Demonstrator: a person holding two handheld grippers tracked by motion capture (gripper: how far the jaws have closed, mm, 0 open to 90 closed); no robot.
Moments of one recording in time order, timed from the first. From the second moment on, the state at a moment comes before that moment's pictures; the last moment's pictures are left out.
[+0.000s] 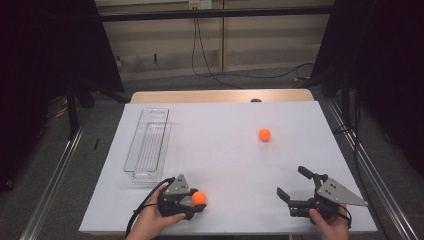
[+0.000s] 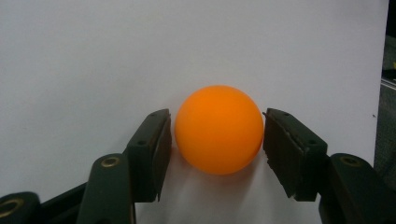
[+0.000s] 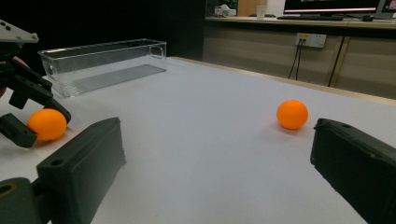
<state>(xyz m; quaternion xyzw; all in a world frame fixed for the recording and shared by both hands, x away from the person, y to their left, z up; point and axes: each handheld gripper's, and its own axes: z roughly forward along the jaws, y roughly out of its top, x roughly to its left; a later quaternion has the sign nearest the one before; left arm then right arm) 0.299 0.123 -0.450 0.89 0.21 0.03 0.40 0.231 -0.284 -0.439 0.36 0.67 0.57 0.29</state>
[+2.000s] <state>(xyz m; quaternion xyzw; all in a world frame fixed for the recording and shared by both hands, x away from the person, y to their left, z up) 0.300 0.124 -0.448 0.88 0.22 0.02 0.41 0.229 -0.287 -0.438 0.37 0.67 0.58 0.30</state>
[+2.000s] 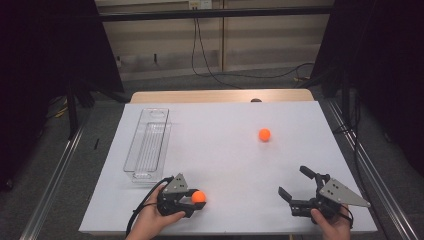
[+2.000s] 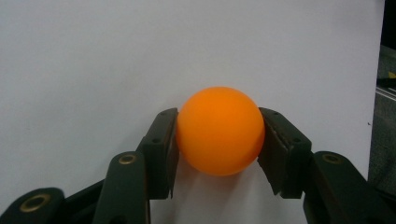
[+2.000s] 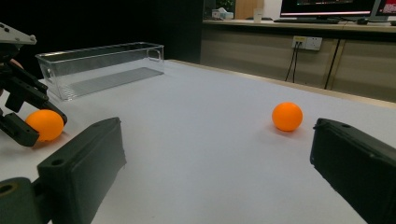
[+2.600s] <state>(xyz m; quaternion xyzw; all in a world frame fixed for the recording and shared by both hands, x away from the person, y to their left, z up) 0.302 0.129 -0.440 0.88 0.23 0.02 0.42 0.229 -0.289 -0.439 0.37 0.66 0.58 0.30</state>
